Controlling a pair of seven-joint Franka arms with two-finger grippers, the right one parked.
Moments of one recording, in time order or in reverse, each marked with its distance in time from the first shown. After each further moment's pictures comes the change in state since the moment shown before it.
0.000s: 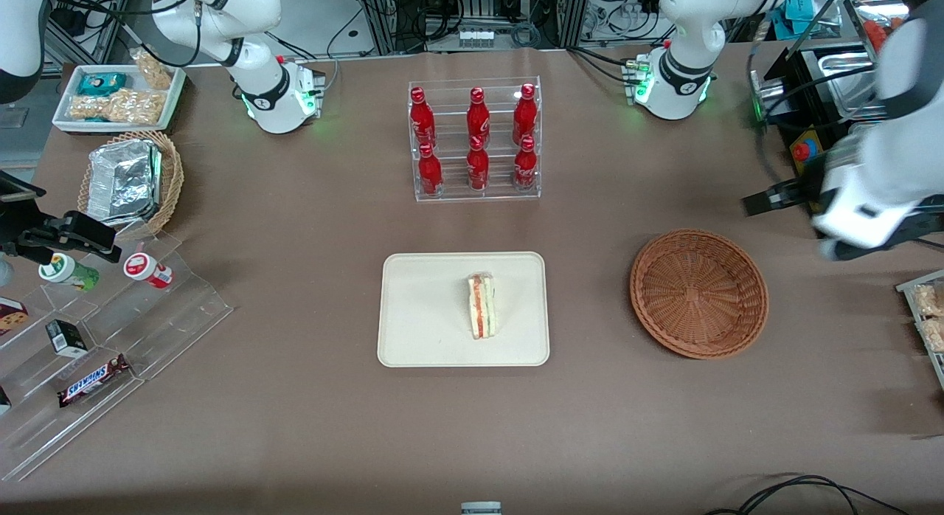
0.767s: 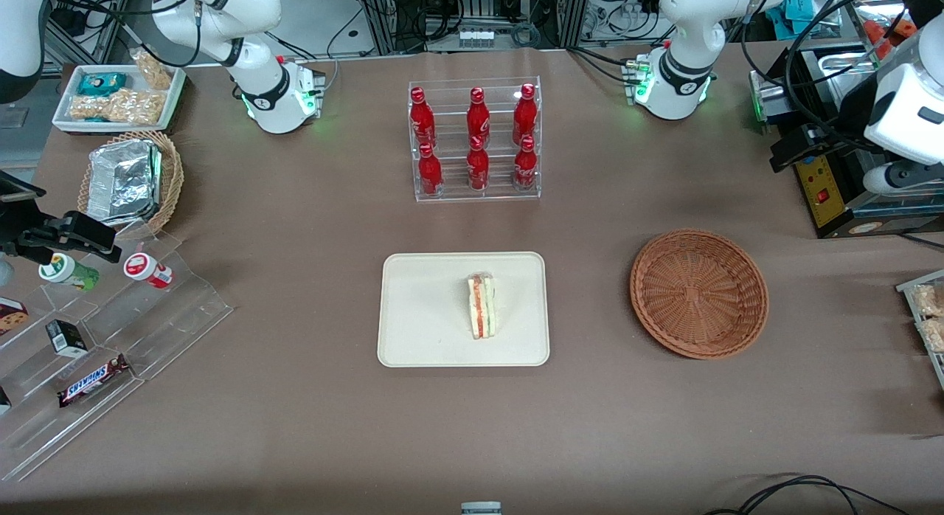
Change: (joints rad) arm -0.017 -0.130 -0.014 0.014 -0.007 0.003 0.043
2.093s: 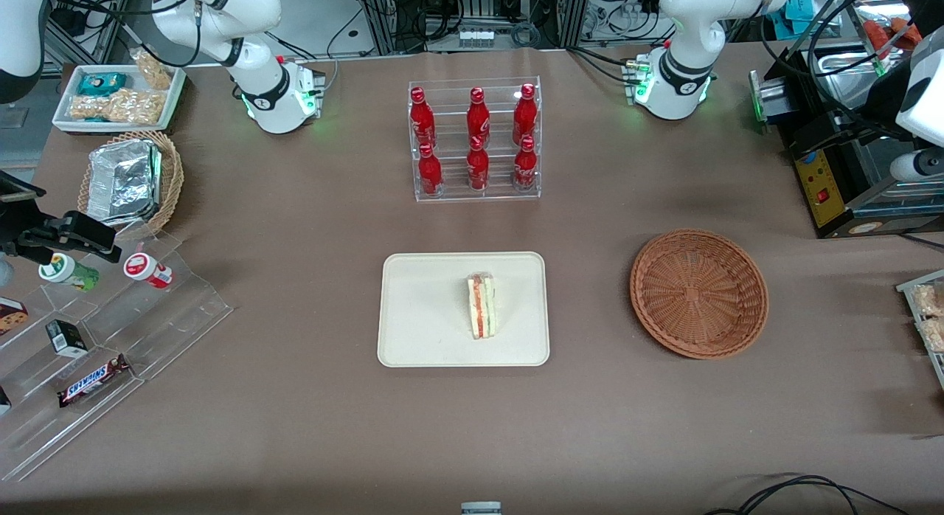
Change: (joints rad) arm -0.119 -0.027 0.181 -0.016 -0.011 -0.035 0.082
